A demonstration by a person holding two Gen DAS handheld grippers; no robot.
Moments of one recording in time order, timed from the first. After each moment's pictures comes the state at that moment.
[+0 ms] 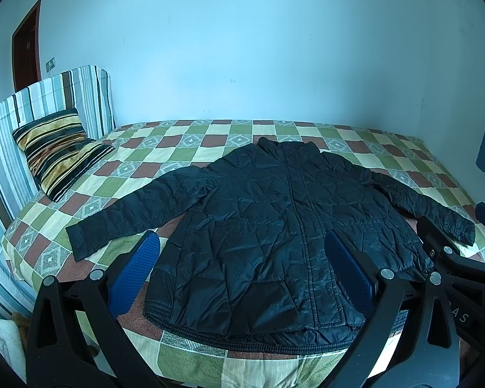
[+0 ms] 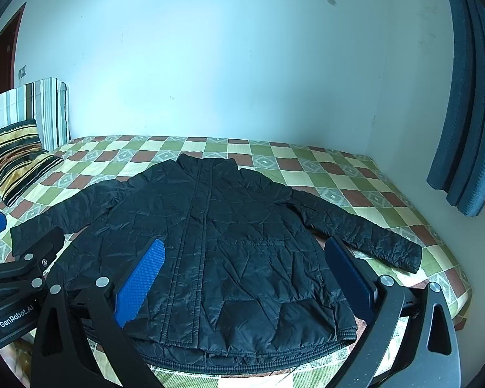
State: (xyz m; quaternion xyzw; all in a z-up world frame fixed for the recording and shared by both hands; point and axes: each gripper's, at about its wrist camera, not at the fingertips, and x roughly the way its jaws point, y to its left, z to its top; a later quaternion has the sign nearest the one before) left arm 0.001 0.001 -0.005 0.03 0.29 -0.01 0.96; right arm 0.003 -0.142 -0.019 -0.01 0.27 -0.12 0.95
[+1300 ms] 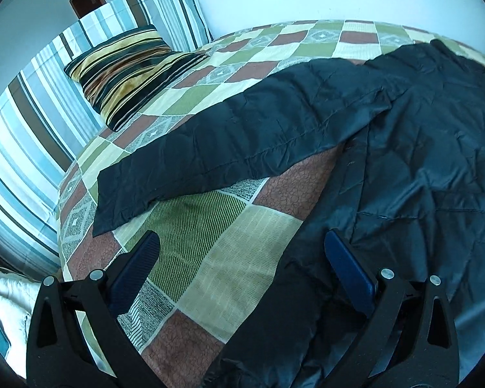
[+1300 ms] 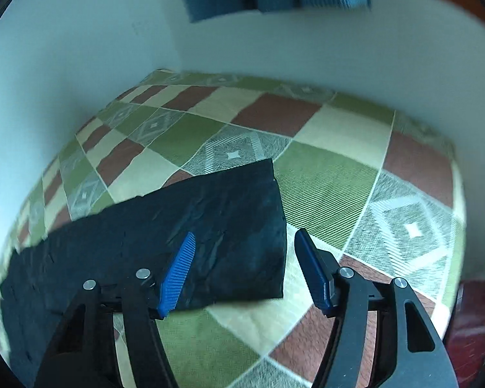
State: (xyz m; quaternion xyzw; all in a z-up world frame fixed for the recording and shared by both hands) left arm 0.194 0.120 -0.189 0.07 0.45 0.27 0.85; right arm 0.038 -0.591 -0.182 0.32 0.33 -0.42 0.78
